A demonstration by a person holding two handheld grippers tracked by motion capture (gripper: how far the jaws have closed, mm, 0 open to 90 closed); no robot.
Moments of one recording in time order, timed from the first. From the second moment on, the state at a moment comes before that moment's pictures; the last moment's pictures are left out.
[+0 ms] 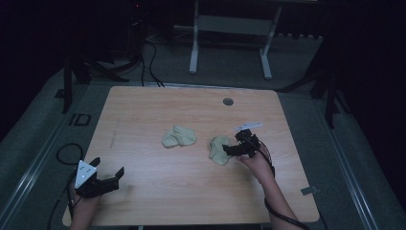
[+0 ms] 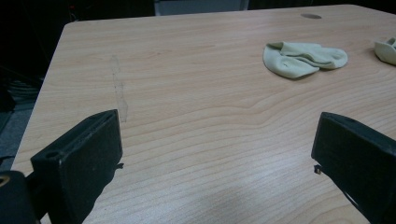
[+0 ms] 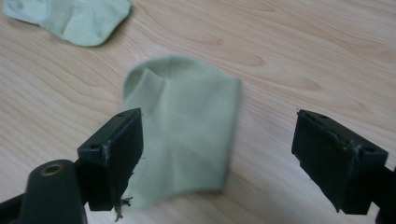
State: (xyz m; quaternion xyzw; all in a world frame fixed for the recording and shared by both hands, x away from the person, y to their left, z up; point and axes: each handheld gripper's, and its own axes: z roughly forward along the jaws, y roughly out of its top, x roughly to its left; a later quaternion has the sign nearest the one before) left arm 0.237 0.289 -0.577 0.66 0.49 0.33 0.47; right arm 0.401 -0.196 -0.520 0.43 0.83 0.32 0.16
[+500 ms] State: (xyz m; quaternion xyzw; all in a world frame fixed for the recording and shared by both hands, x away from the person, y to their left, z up) left arm 0.237 0.290 -0.577 0.66 0.49 0.33 0.47; right arm 0.423 -0.158 -0.546 0.42 0.85 0.30 0.14
